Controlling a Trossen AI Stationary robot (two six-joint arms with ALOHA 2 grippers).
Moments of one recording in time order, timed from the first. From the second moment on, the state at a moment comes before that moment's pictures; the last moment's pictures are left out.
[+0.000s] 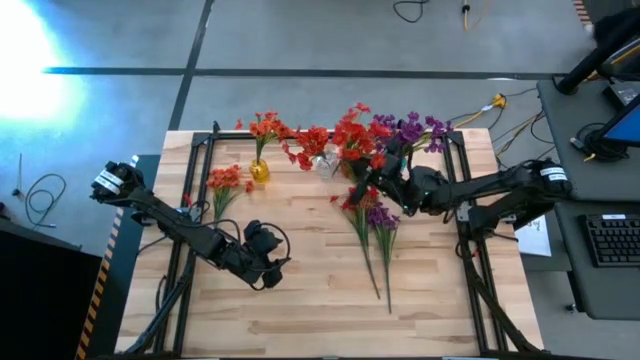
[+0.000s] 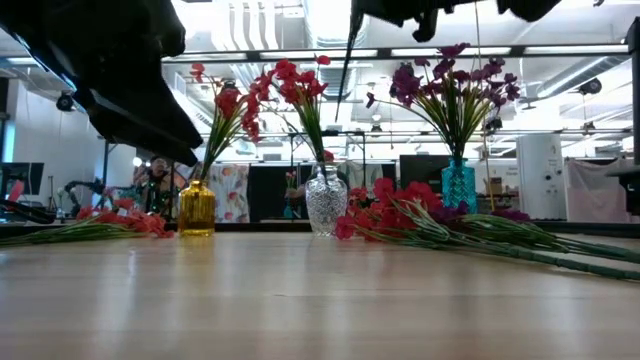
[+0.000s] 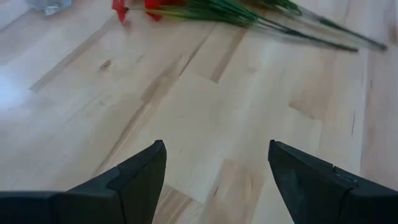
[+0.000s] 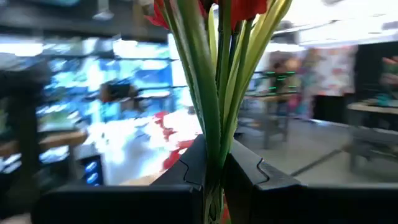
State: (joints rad) left arm -0.53 1.39 0.69 -0.20 -0.62 -0.84; right arm 0.00 1.39 0.83 0.84 0.62 -0.14
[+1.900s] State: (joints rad) left arm -0.53 1.39 0.68 -0.20 -0.65 -0.87; right arm -0.16 1.67 0.96 0.91 0.71 -0.16
